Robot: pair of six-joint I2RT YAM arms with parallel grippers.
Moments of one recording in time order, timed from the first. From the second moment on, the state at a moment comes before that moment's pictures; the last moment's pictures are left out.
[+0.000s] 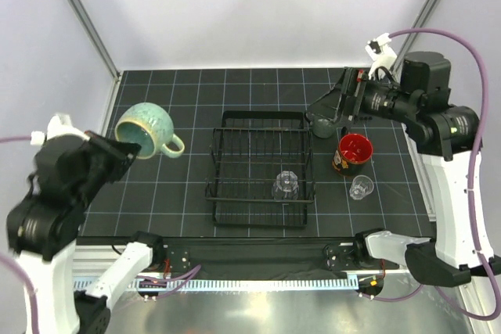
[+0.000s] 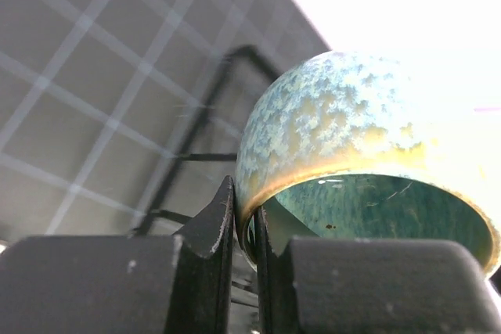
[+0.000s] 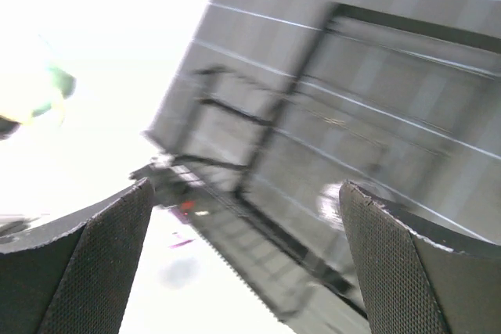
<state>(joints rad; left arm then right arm) -0.23 0.83 1.63 -1.31 -0.18 -0.97 0.23 1.21 1.84 -1.10 -0.54 0.38</state>
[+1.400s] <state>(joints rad) -0.23 0.80 1.44 -0.55 0.14 -1.03 0.96 1.49 1.68 0.03 -0.47 1.18</state>
